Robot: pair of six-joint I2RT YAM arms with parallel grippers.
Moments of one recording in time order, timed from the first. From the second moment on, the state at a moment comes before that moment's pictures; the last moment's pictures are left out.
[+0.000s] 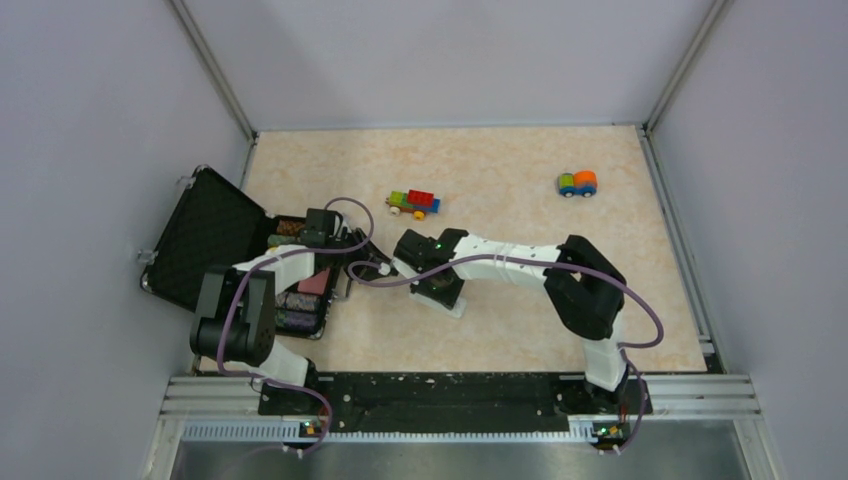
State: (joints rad) left arm -0.13 1.53 0.70 -0.15 0.63 -0.89; right arm 1.04 1.95 1.44 -0.87 0.09 -0.15
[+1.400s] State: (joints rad) left arm -0.13 1.54 0.70 -0.14 0.63 -0.87; right arm 1.00 1.86 1.48 -0.85 -0.01 -0.09
